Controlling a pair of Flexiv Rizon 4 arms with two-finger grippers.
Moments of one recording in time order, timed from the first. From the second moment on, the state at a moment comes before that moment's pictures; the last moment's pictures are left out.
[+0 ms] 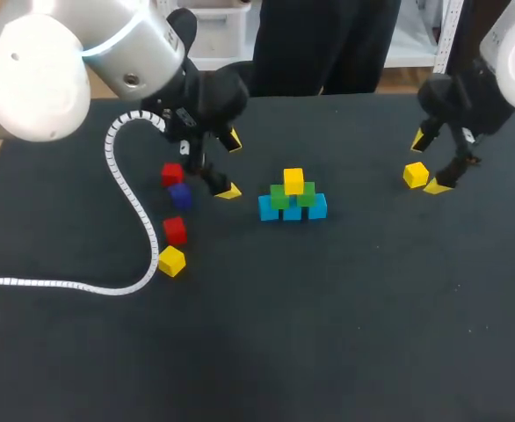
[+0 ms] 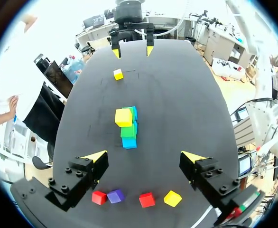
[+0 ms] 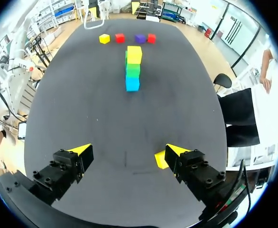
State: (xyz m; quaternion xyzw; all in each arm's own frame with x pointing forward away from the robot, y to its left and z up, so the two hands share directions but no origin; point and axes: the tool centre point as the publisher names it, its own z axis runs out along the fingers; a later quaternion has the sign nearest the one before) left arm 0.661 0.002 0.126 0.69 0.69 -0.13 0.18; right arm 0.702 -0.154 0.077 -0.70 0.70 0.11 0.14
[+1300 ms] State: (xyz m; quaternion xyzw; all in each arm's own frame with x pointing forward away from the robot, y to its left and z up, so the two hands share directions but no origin) left arm 0.661 0.002 0.126 0.69 0.69 -0.13 0.18; right arm 0.717 -0.180 0.062 -0.73 0.65 0.10 0.15
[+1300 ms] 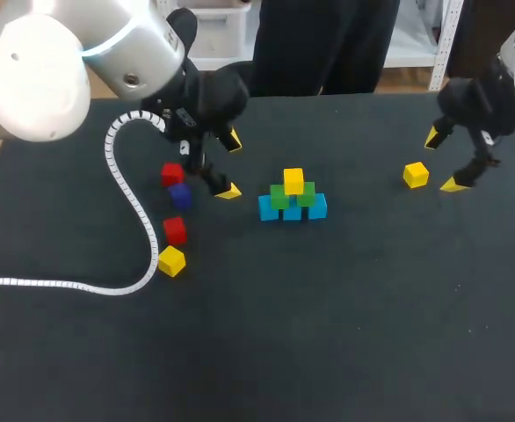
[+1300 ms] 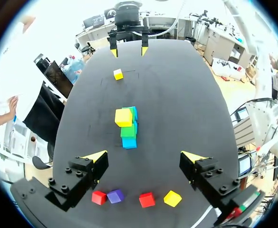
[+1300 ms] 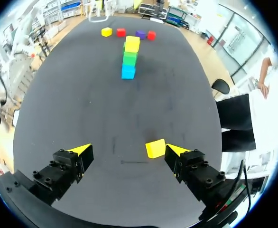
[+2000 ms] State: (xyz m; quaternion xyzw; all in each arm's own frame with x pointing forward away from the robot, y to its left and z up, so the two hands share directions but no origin) left arm 0.661 0.002 0.126 0.69 0.69 -0.13 0.18; right arm 0.727 -0.182 0.043 -0.78 0.62 0.02 0.06
